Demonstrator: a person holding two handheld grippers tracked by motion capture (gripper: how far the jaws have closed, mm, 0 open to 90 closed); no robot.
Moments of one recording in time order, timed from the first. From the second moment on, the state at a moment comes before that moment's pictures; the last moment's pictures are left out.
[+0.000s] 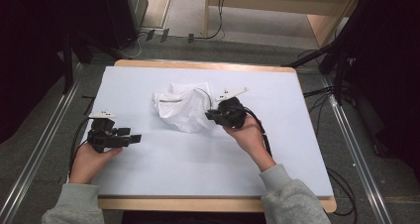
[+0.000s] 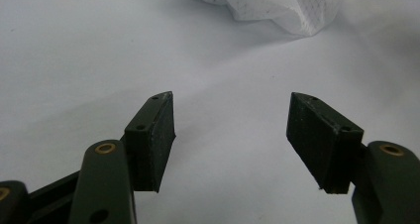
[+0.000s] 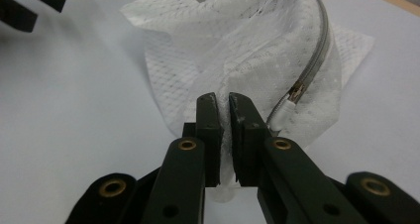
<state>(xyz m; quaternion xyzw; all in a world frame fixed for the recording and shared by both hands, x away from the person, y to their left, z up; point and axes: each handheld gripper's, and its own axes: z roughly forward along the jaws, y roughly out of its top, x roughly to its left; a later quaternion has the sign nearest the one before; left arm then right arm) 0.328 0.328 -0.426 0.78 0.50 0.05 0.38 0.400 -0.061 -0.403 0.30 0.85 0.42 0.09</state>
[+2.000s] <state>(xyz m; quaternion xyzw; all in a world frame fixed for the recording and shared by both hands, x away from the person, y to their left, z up) 0.383 0.298 -0.438 0.79 0.48 0.02 0.37 0.334 -0.099 -0.425 0.32 0.85 0.42 0.07</state>
